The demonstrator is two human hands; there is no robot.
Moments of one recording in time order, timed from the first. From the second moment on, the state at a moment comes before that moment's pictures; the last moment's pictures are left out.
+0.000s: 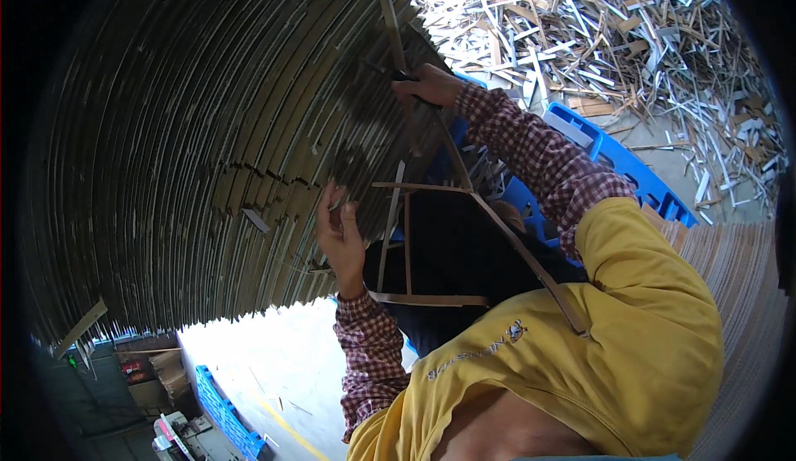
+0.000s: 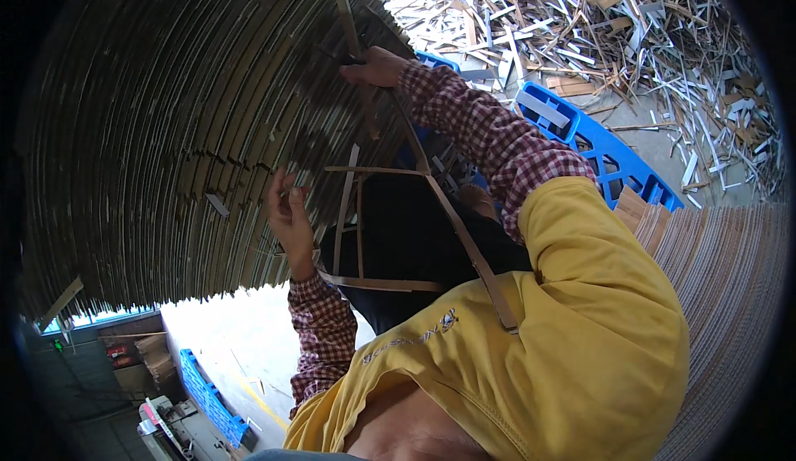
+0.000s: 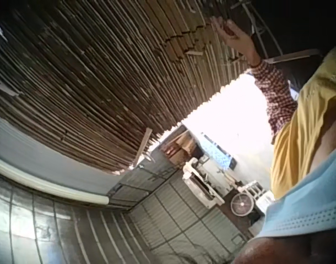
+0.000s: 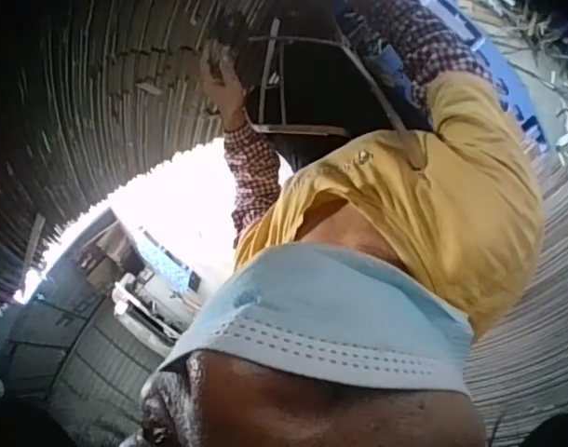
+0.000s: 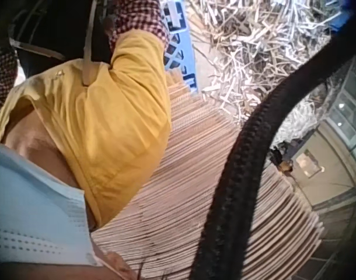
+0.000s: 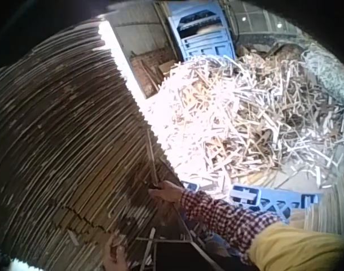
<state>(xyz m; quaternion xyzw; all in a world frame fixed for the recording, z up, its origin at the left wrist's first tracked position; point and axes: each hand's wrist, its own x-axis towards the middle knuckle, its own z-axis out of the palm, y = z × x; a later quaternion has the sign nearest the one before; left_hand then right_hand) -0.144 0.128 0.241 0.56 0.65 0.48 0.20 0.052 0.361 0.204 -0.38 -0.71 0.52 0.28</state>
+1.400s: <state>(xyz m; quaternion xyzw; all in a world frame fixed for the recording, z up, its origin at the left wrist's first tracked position) -0.275 0.224 0.452 0.60 0.48 0.14 -0.63 0.082 0.383 0.216 -0.45 -0.75 0.42 0.24</state>
